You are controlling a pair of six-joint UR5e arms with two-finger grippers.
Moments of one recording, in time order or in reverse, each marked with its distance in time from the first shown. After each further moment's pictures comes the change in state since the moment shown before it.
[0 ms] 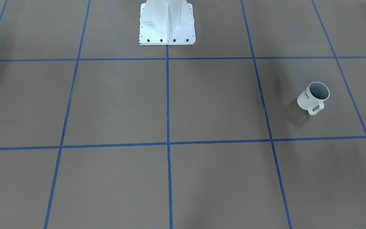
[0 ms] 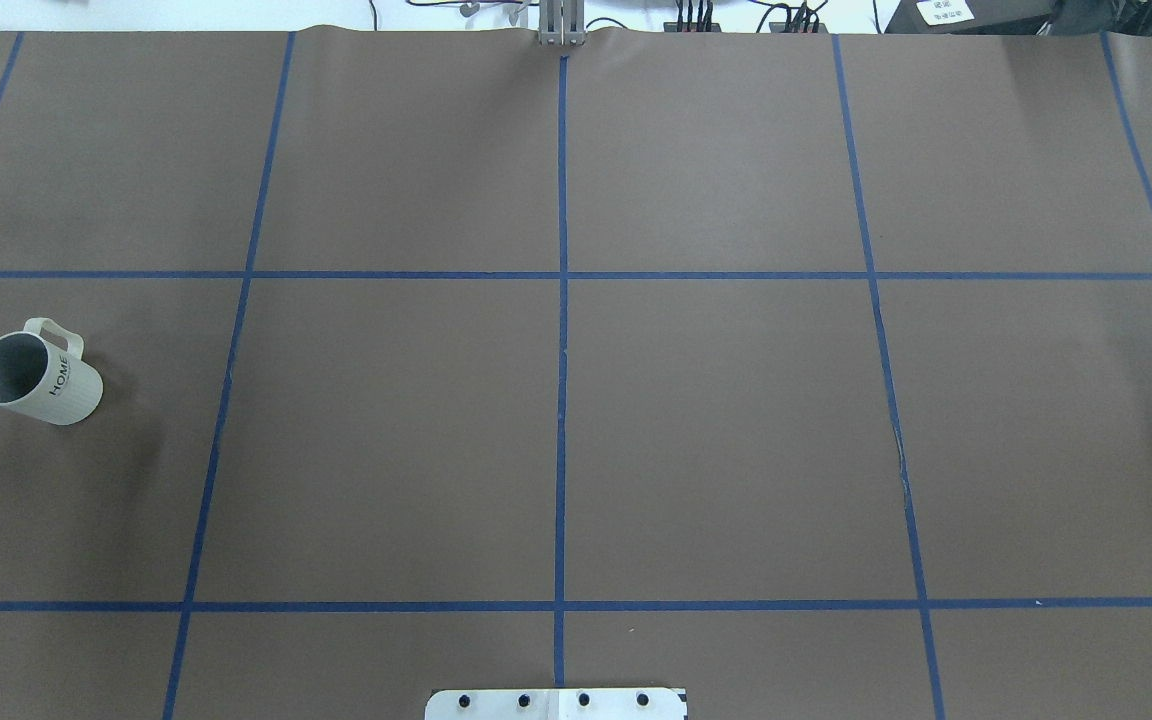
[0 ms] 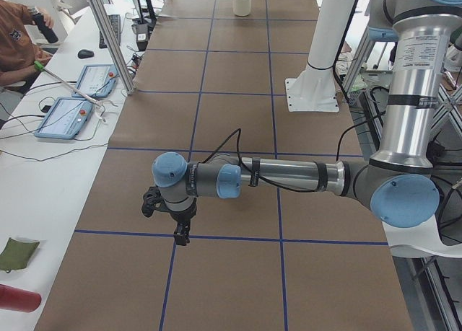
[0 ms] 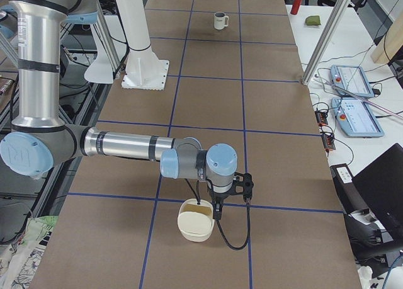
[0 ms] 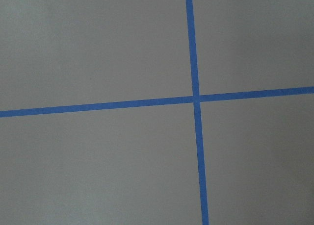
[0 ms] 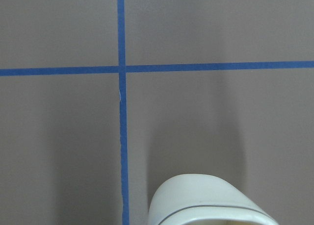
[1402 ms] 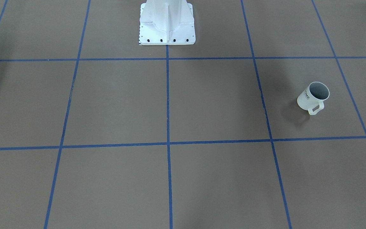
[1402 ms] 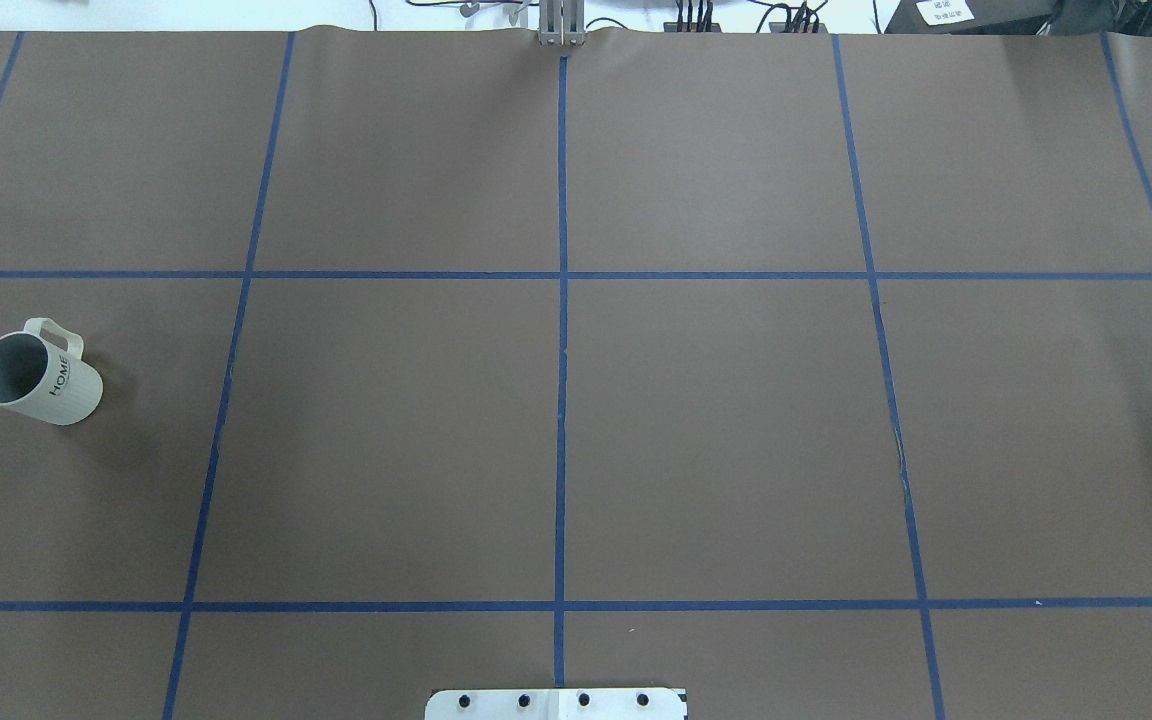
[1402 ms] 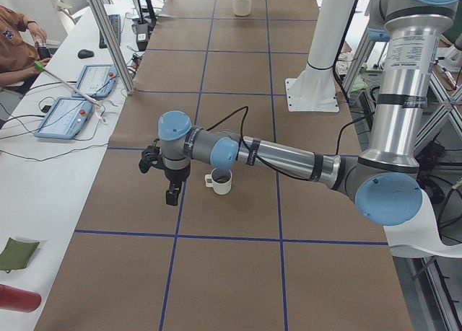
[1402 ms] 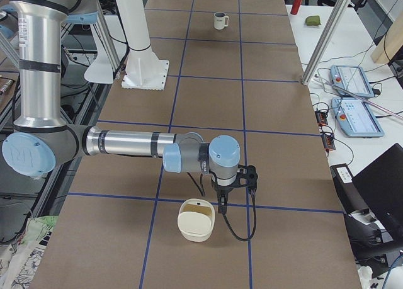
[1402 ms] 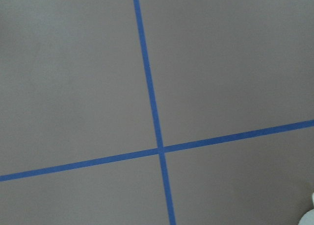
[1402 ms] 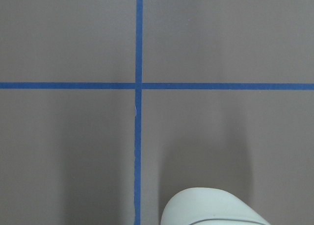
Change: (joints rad) left arm 0.146 -0.019 -0.182 -0.114 0.009 -0.329; right arm 0.000 0.016 0.036 0.000 0.002 0.001
